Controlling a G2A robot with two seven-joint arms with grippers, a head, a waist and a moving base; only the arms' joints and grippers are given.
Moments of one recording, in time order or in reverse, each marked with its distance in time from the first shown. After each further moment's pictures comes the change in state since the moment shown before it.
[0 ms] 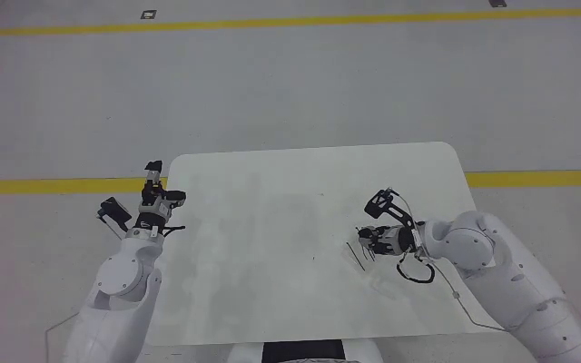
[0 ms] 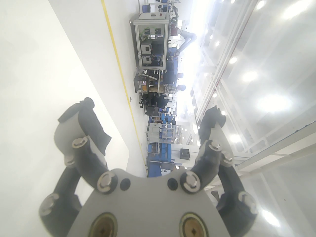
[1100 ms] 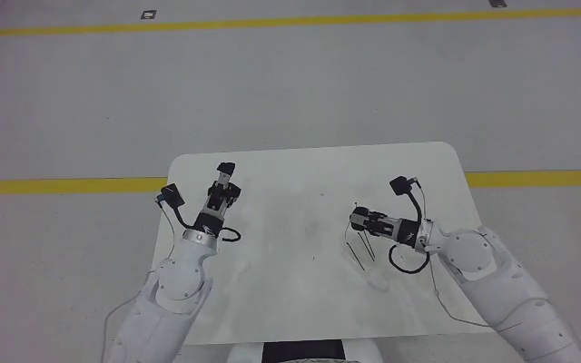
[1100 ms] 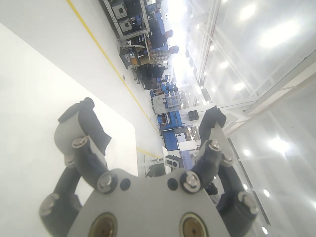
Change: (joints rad) left arm -0.085 -0.037 0.315 -0.024 0.351 -0.156 0.075; right arm -0.045 -0.042 -0.002 0.163 0.425 0.003 -0.336
